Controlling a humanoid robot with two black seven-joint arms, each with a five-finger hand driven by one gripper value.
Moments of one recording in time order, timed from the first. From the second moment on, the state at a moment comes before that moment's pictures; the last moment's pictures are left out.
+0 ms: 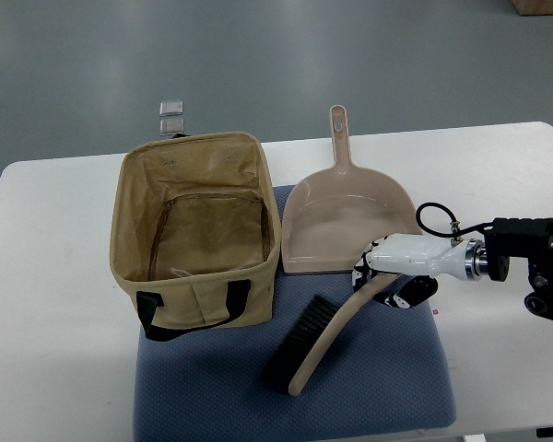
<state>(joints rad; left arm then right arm) -0.02 0.00 -0.13 -0.12 -0.06 0.05 0.08 0.83 -0.71 0.10 1.37 -1.63 0.03 0.33</state>
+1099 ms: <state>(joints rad) -0.02 0.00 -0.13 -0.12 -0.06 0.05 0.08 0.85 -1.03 0.38 1.38 -1.39 0.05 0.42</state>
